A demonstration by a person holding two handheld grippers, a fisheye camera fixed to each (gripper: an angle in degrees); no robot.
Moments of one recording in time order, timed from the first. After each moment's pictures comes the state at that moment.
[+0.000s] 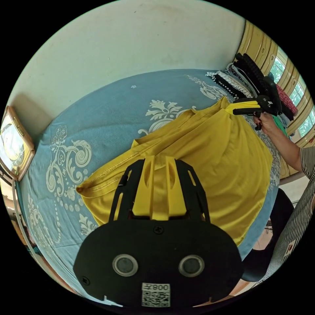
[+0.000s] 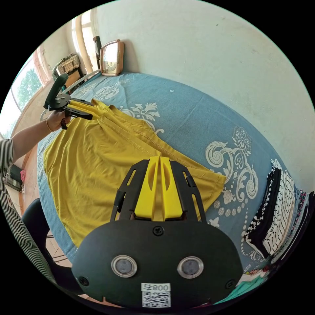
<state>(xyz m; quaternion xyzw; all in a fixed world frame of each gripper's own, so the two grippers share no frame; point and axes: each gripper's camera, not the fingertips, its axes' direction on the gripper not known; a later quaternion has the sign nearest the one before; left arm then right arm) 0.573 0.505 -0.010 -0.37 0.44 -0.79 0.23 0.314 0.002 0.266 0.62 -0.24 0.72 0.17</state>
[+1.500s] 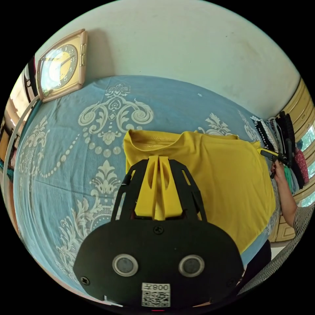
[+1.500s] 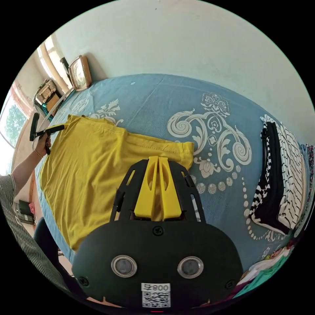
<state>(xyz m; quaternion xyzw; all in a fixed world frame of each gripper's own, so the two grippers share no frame) 0.596 0.480 -0.142 -0.49 0.29 -0.82 0.06 0.239 -0.090 0.412 0.59 -0.32 0.73 0.09</state>
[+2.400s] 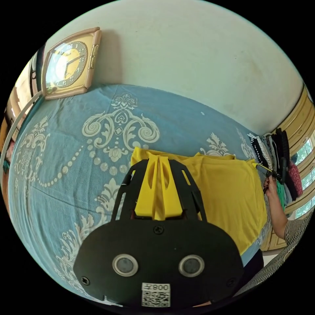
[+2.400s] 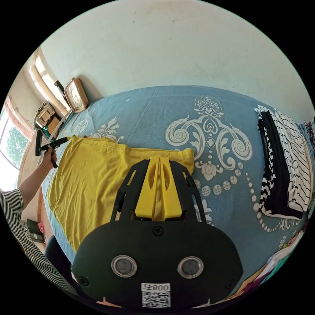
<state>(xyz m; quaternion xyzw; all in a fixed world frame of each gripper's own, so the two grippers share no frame) 0.626 0.477 -0.150 -0.47 0.24 -0.85 0.05 0.210 -0.144 0.401 0.59 -0.33 0.73 -0.01</state>
